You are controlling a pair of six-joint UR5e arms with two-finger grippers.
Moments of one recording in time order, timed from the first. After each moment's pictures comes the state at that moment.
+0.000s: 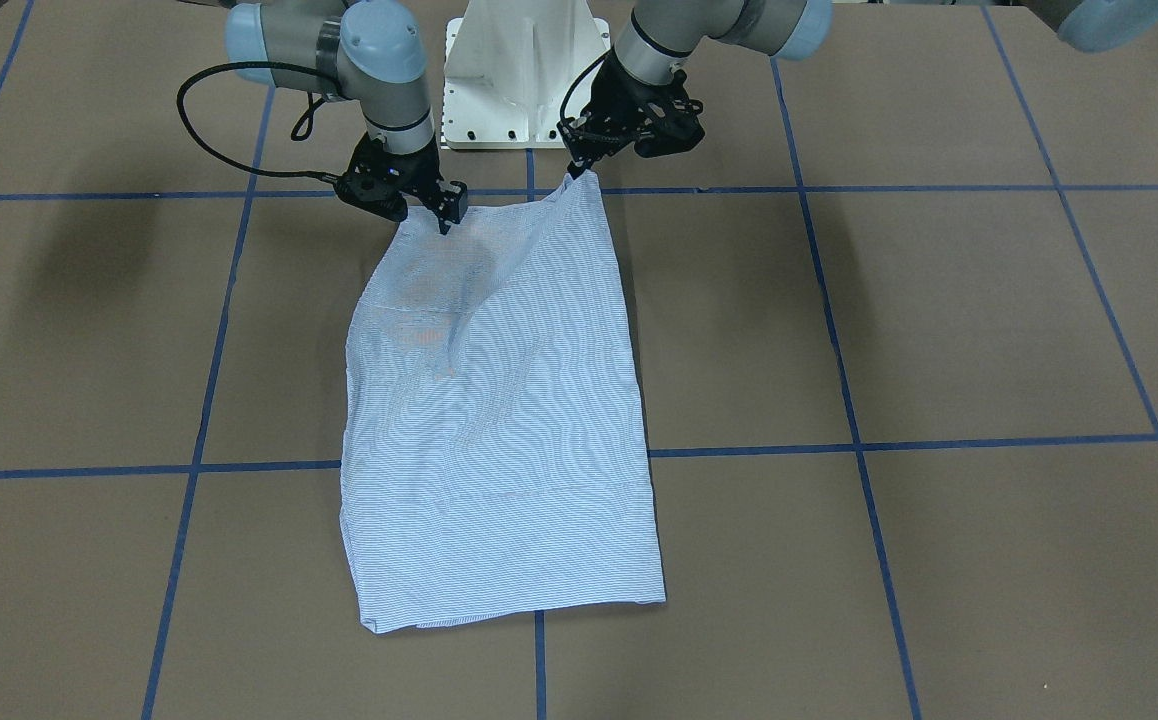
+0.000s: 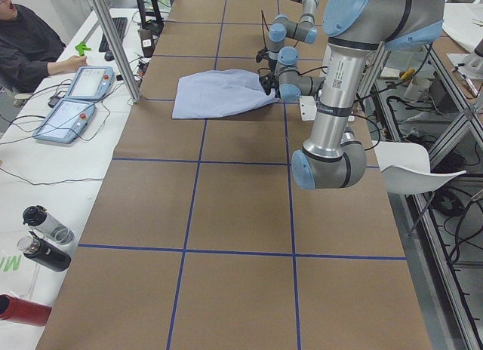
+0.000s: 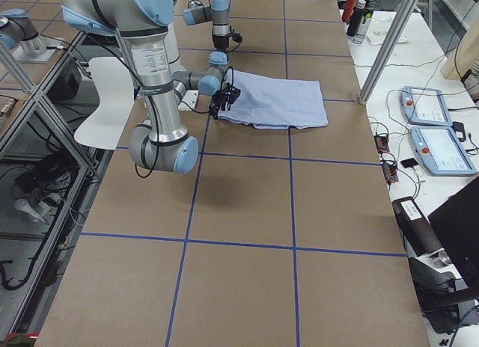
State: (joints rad) left arm -0.26 -1.98 -1.97 -1.95 -1.75 -1.94; right arm 0.26 -1.17 1.87 -1.56 1.78 1.80
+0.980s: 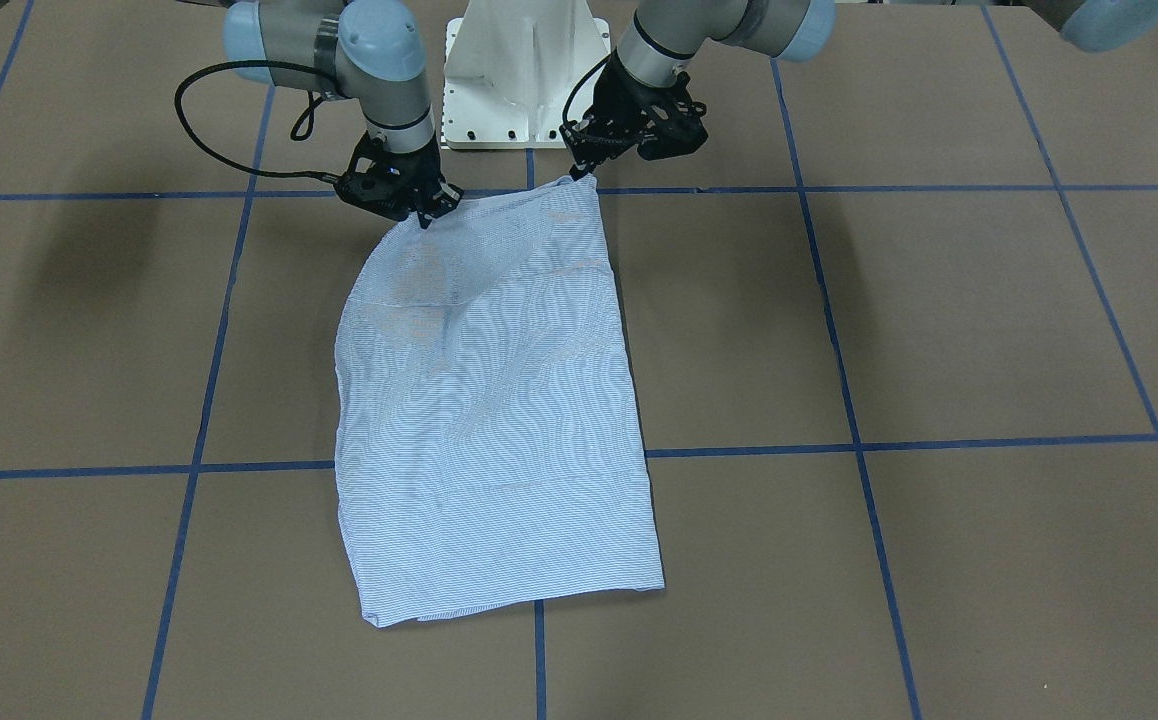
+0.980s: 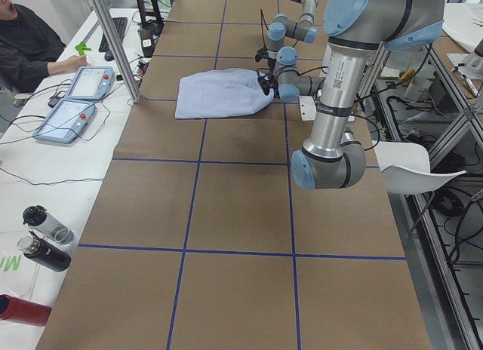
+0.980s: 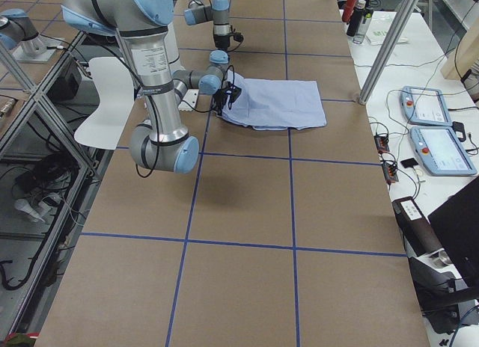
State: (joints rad) left arm -0.27 -1.97 -1.97 -1.95 -1.75 -1.94; right arm 0.28 -1.16 1.89 -1.56 1.78 1.79
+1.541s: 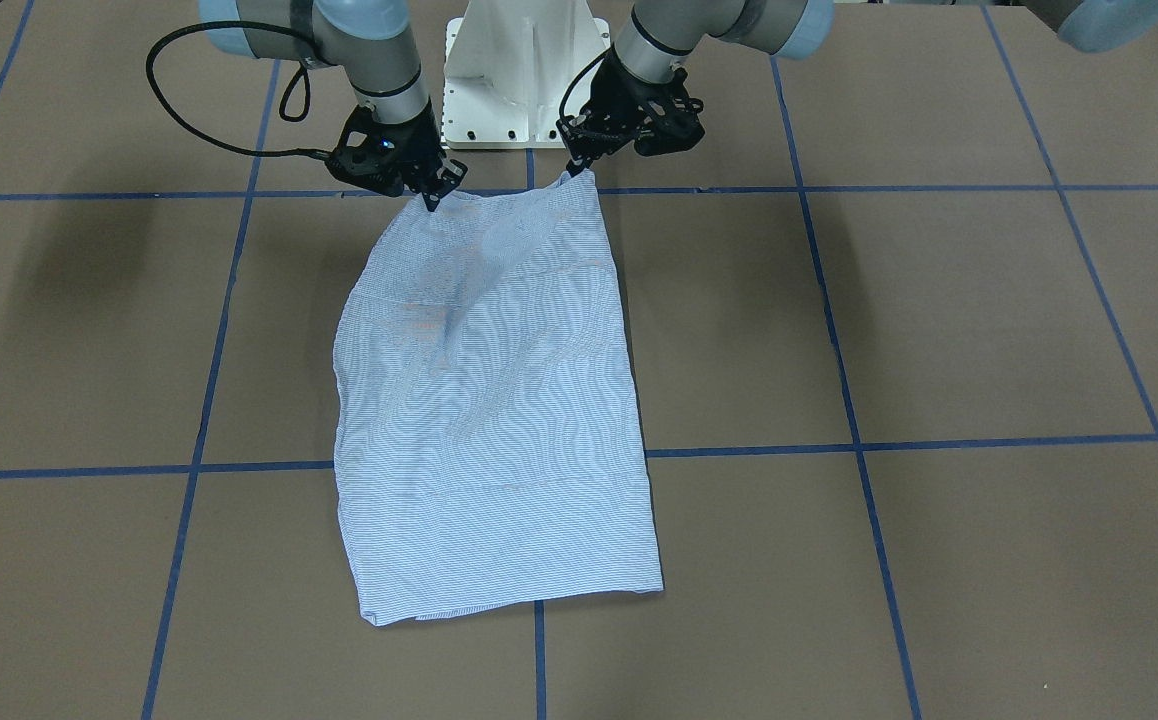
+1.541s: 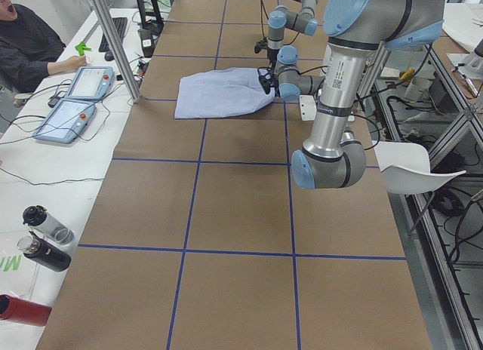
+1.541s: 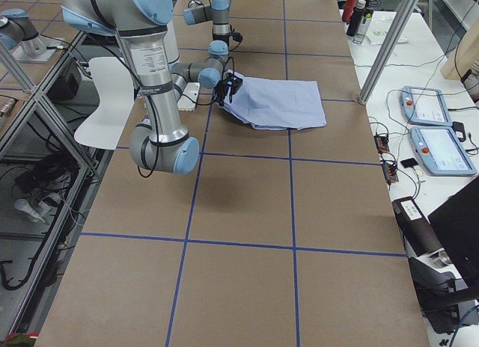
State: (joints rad) left arm -0.27 -1.98 -1.98 -1.94 -1.76 -1.94; right arm 0.30 -1.19 2.00 -1.57 1.80 1.79
